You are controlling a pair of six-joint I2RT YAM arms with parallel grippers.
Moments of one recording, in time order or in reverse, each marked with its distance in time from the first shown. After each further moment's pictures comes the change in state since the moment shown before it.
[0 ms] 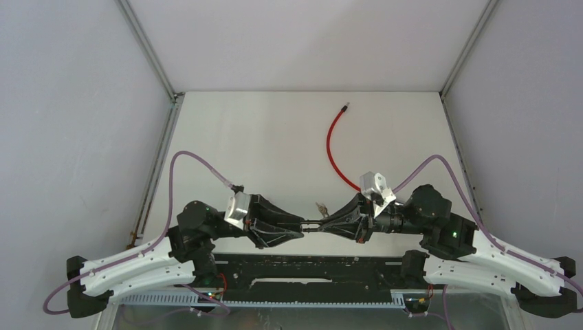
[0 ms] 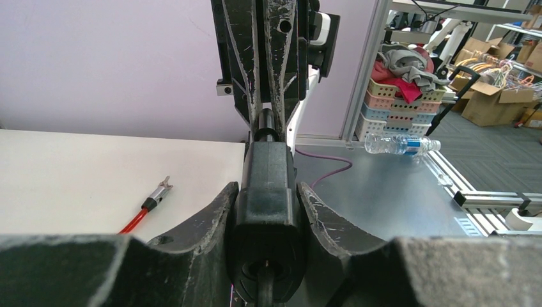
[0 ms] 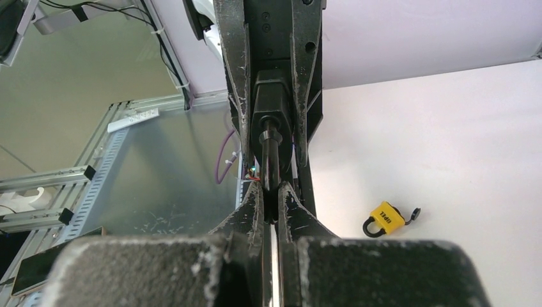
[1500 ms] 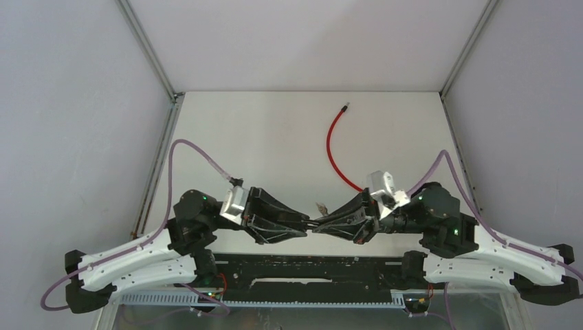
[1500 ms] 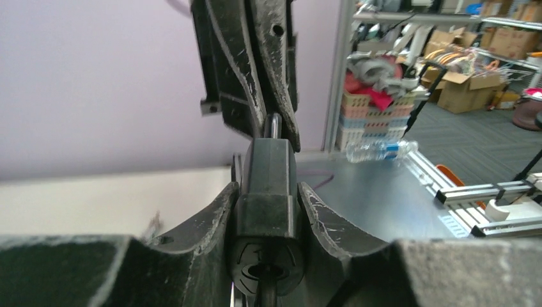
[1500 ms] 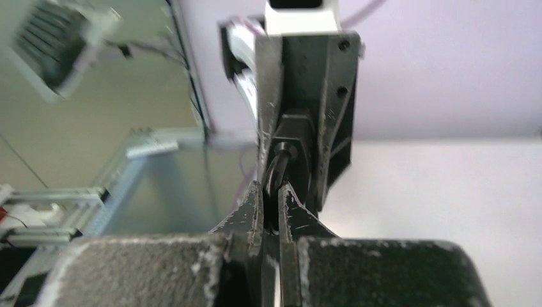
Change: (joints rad) left arm 0.003 0.104 0.090 0.006 0.091 0.010; right arm 0.098 0.084 0.061 0.061 0.055 -0.047
